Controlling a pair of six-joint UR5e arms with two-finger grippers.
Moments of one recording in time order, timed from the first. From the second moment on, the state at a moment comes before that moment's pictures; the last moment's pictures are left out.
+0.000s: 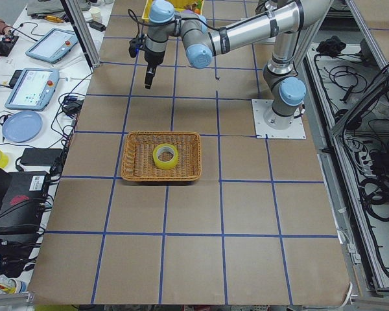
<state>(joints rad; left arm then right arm) -1.40 -1.71 -1.60 -1.18 1.55 0.24 1.62 -1.56 1.55 -1.64 -1.56 -0.05</state>
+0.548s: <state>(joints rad) -1.57 -1.67 -1.52 -1.50 1.59 0.09 1.62 -1.56 1.55 -1.64 -1.55 -0.05</state>
